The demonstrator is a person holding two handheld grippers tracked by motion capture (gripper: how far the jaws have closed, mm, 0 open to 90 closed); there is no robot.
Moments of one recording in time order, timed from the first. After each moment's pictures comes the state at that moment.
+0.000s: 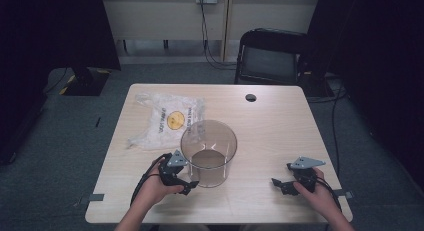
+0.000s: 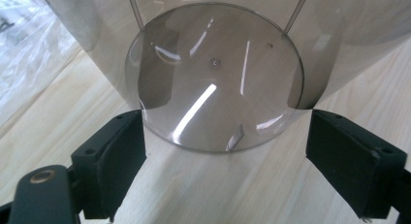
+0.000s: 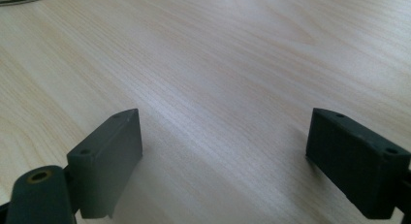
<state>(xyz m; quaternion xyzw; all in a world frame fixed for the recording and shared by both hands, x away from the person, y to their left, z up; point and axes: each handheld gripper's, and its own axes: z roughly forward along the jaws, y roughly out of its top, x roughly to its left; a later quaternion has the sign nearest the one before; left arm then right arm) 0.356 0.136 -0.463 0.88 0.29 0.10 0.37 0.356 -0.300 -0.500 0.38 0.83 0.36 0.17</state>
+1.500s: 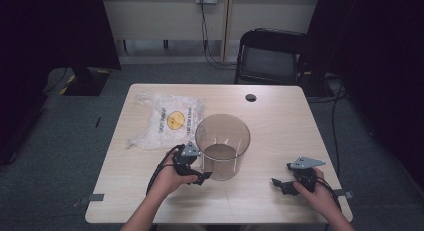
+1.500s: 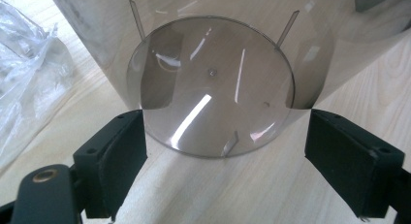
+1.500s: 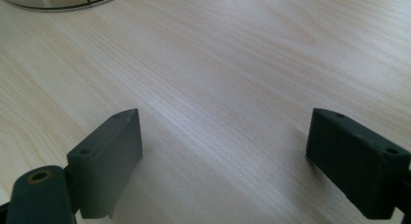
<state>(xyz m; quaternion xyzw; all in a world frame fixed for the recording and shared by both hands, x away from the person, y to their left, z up) 0.381 0.102 -0.457 0.87 0.29 0.09 0.39 0.357 -0.300 -0.500 0.38 0.83 0.36 0.17</state>
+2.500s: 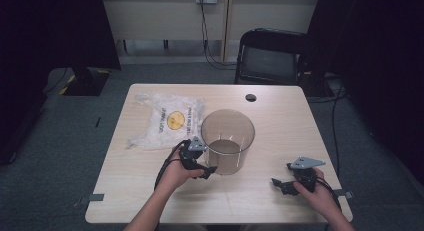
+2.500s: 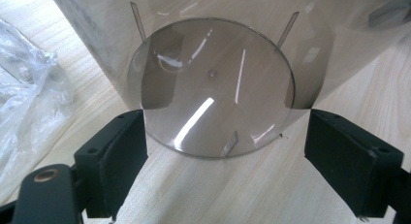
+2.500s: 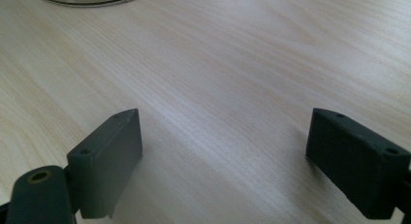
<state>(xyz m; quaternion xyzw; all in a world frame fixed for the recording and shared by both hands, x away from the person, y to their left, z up) 0.397 0.086 -0.457 0.86 0.30 0.09 0.39 0.357 -0.300 -0.500 0.38 0.83 0.36 0.17</state>
